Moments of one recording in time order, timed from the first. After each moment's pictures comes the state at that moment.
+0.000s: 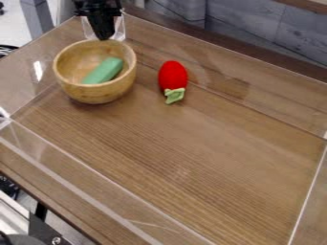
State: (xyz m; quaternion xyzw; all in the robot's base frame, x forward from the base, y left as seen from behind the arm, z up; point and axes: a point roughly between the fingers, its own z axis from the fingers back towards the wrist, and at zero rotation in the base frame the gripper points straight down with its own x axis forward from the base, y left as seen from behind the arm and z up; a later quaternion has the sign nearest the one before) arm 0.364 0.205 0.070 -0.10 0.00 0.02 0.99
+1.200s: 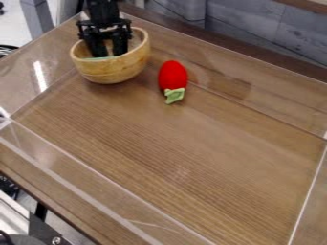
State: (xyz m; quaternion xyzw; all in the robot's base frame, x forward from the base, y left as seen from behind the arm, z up) arm 0.356 0.187 0.034 -0.10 0.04 0.11 0.99
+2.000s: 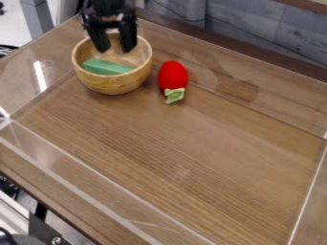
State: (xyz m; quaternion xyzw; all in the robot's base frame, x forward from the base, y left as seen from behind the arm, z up) arm 0.344 0.161 0.079 -0.13 0.03 0.08 0.99
